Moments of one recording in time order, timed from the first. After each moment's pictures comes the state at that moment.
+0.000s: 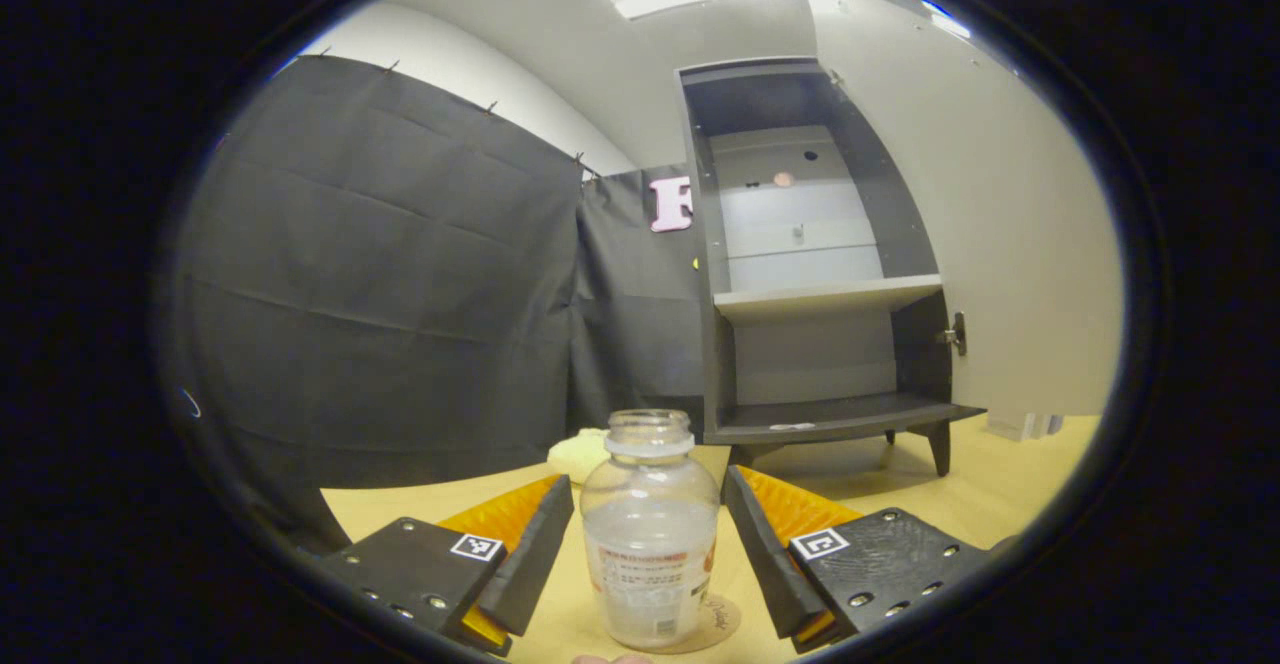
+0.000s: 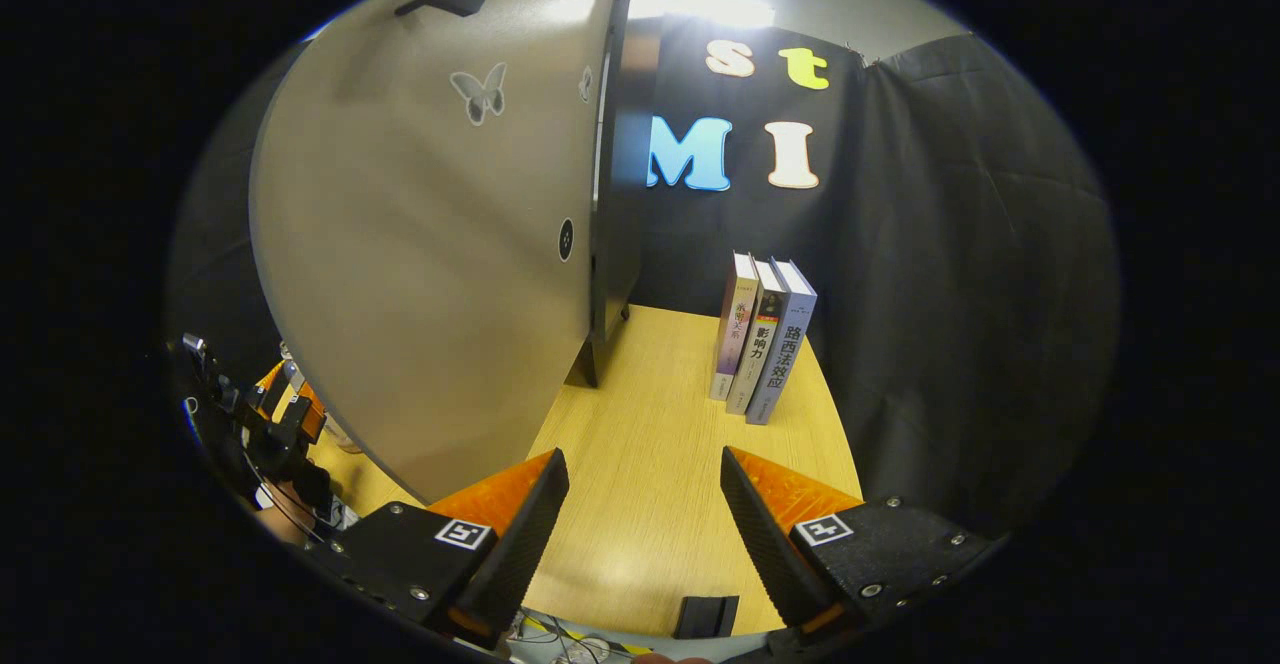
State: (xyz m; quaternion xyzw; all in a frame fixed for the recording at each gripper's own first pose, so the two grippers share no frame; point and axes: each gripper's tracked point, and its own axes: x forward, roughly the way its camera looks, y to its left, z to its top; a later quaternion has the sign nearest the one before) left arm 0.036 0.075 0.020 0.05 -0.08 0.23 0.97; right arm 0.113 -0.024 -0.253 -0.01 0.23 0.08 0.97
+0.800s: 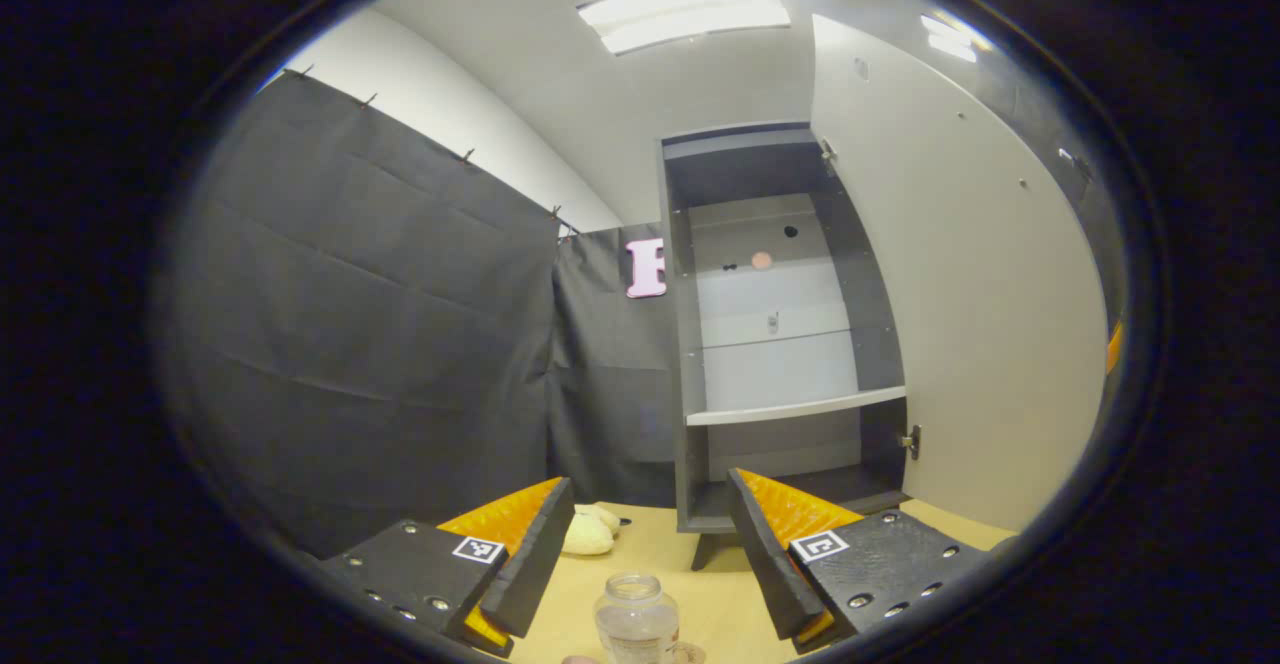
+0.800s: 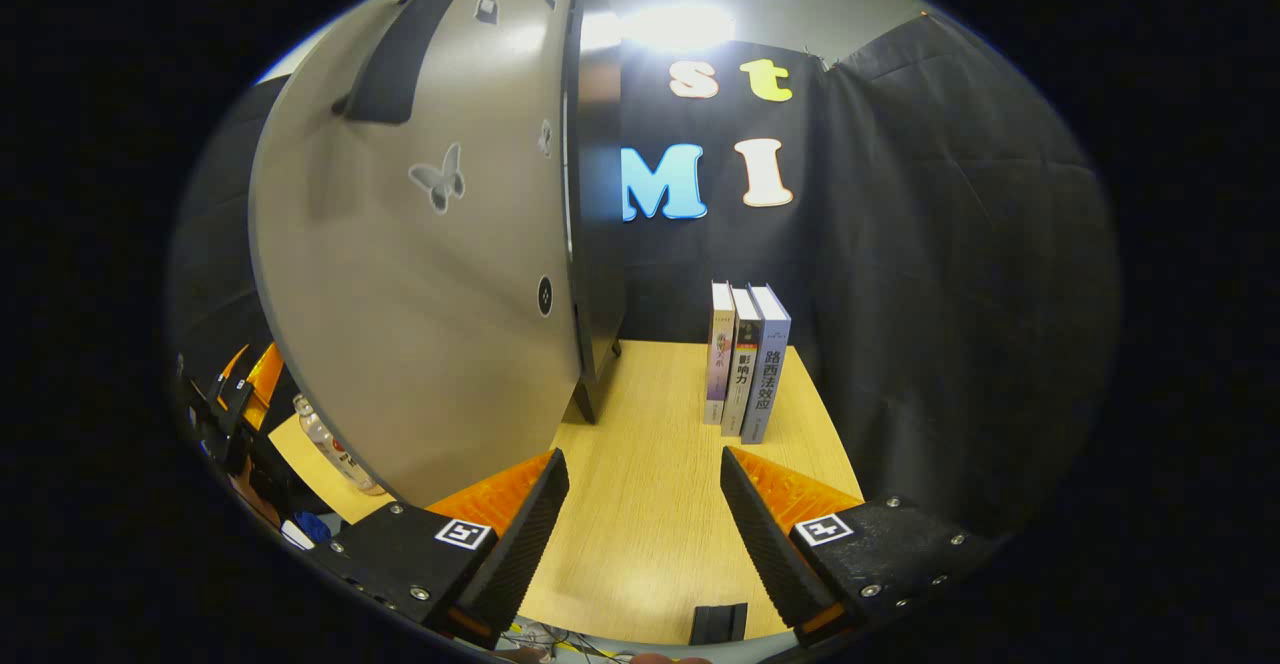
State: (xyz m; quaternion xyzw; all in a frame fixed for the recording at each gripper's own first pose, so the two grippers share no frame) left arm 0.005 0.025 0.181 0.08 -0.13 0.17 0.97; right arm 0.119 -0.040 -0.203 0.05 0.18 0.07 0.98
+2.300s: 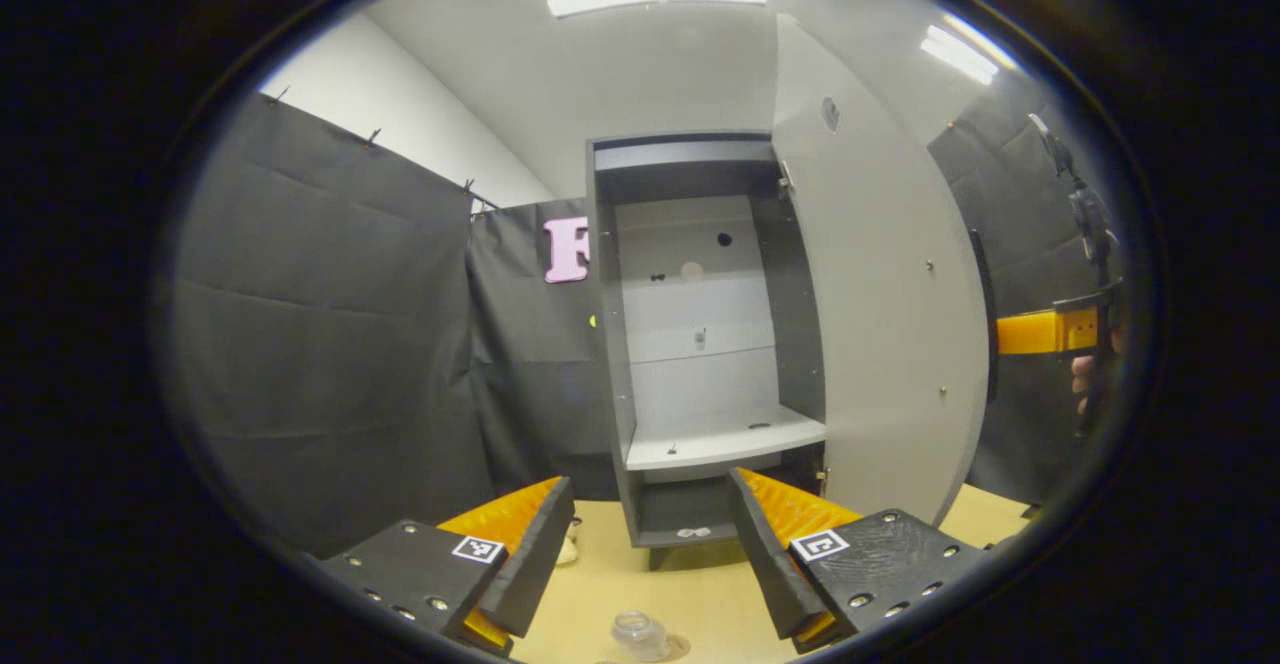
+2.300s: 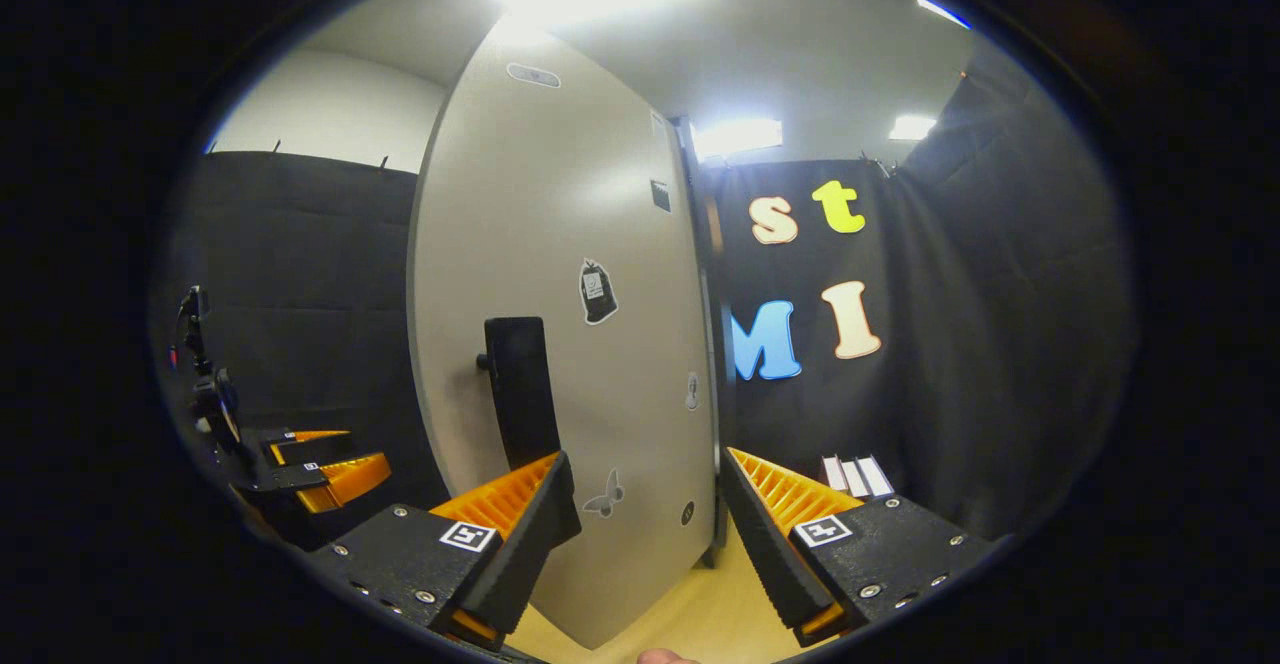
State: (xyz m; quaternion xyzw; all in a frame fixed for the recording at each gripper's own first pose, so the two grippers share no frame) left arm 0.007 0.023 0.334 0.08 -0.04 0.06 0.99; right arm 0.119 0.086 0.017 0.09 -0.02 0.17 0.98
